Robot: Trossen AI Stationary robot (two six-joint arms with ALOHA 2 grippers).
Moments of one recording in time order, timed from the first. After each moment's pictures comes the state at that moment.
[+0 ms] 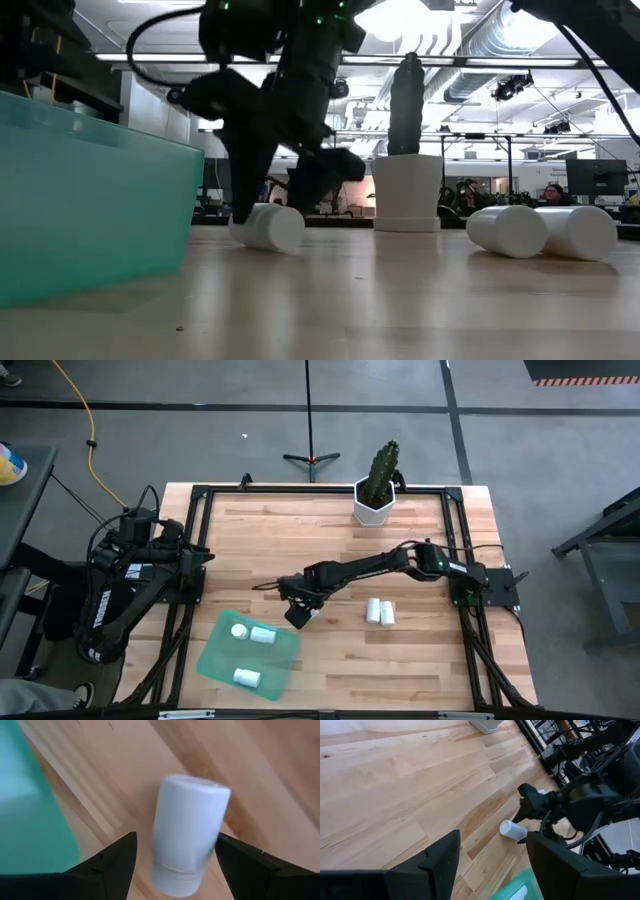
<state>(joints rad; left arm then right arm) 1.14 0.21 0.78 -1.33 0.69 -0.21 0.11 2.37 1.99 -0.91 -0.12 0.84</state>
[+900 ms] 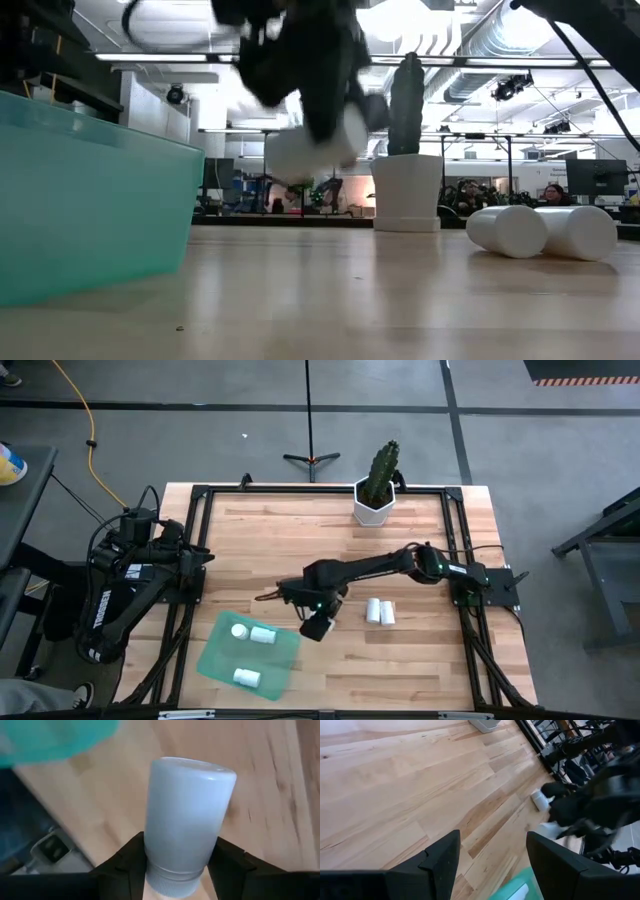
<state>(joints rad) 1.14 0.21 0.78 -1.34 0.70 -0.19 0.14 2.39 2.21 -1.33 -0.41 0.61</state>
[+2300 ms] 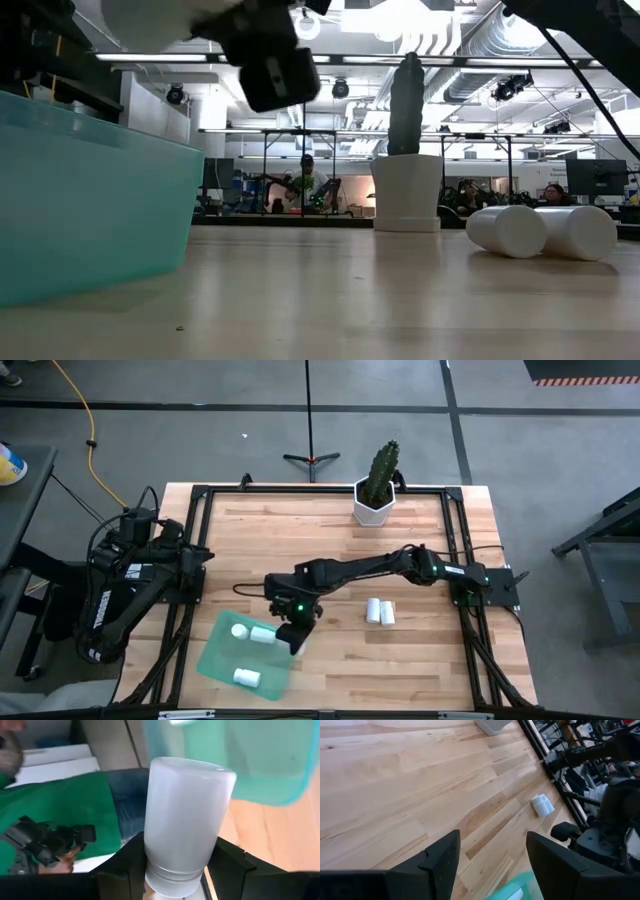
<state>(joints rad) 1.14 0.21 0.78 -1.33 0.68 -0.27 0.14 2.43 2.34 -0.94 -0.85 0.77</state>
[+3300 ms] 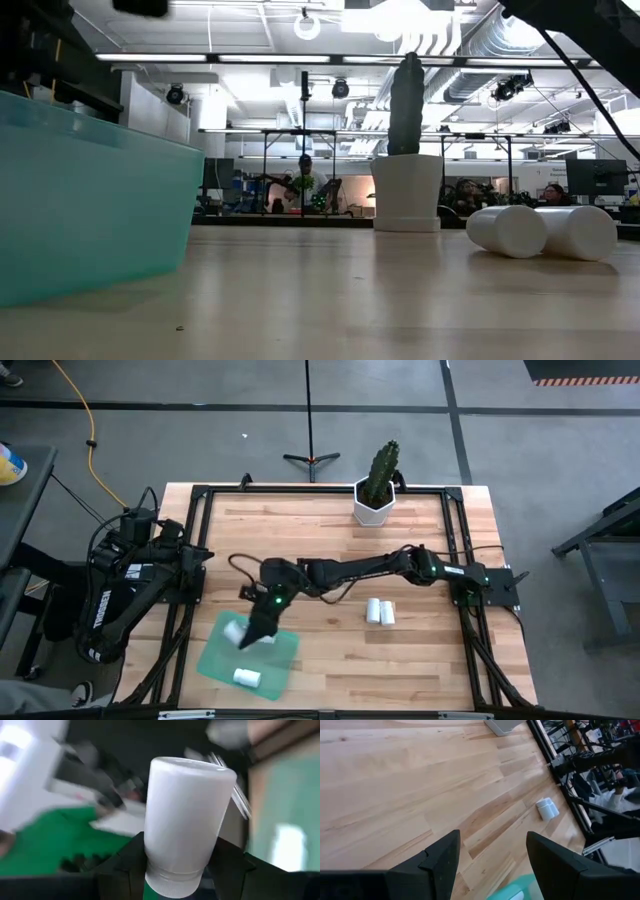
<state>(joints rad) 1.14 0.21 0.78 -1.34 0.64 -0.31 0.13 2.44 2.34 -0.11 -0.75 1.01</state>
